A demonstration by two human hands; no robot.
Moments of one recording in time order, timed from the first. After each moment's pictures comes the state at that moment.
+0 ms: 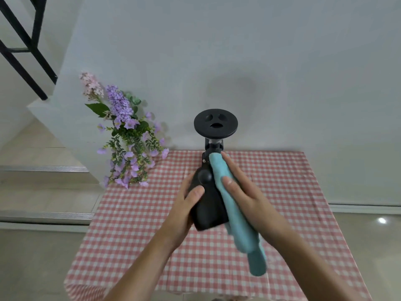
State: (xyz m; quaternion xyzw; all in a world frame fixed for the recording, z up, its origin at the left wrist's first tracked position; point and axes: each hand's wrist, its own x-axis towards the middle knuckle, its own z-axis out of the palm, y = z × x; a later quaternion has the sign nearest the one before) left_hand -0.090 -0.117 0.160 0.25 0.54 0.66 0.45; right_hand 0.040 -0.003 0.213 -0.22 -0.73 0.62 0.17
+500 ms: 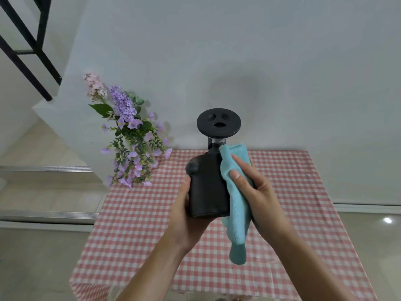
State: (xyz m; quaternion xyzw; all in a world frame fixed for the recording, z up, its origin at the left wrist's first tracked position) left_hand -0.082 -0.113 0.164 0.06 0.42 0.73 0.54; right_hand 0.035 -0.003 0.206 -0.23 -0.60 0.72 0.27
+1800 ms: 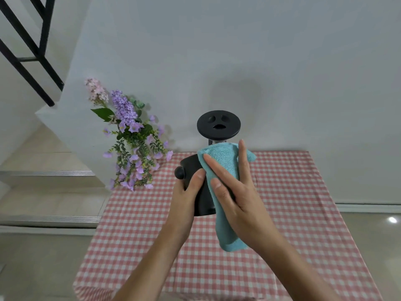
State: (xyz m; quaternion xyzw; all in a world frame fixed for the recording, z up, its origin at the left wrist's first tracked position) left_hand -0.087 -0.108 0.197 0.20 0.57 0.71 0.36; right_hand 0.028 -0.035 0.224 -0.21 -0.80 0.48 0.28
